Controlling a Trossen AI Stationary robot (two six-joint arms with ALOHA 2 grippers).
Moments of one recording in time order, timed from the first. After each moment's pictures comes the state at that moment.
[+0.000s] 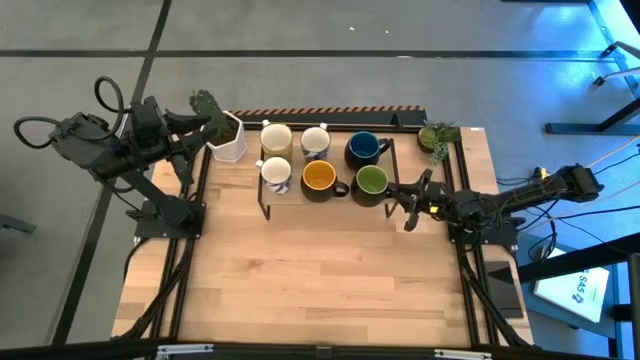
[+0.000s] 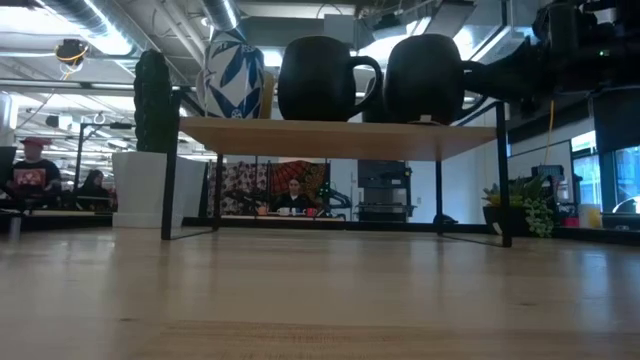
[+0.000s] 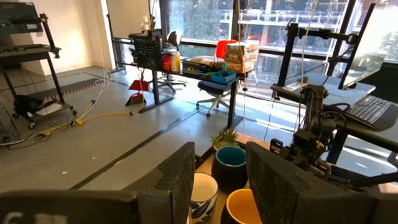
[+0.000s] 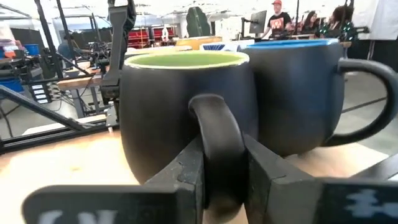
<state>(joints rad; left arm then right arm) -0.62 1.04 1.80 -0.99 -1.19 -0.28 0.19 0.70 0.10 0.62 0.56 0.08</state>
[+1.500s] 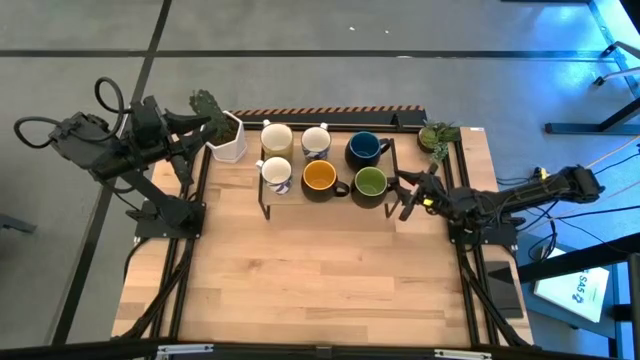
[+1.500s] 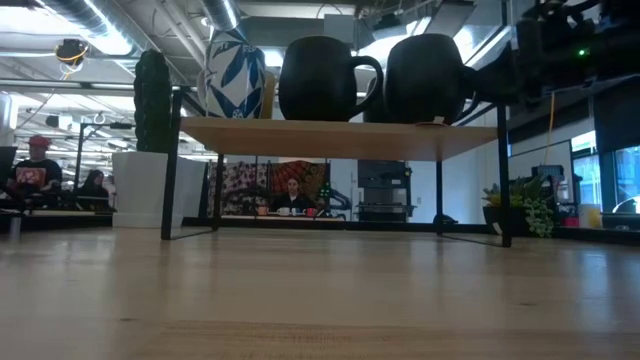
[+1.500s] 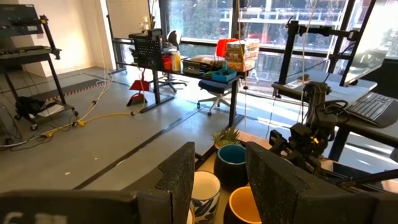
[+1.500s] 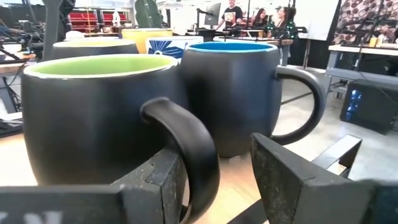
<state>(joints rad) -0.62 1.04 1.80 -1.00 -1.19 -0.28 0.16 0.70 0.18 0.49 0.72 0.05</state>
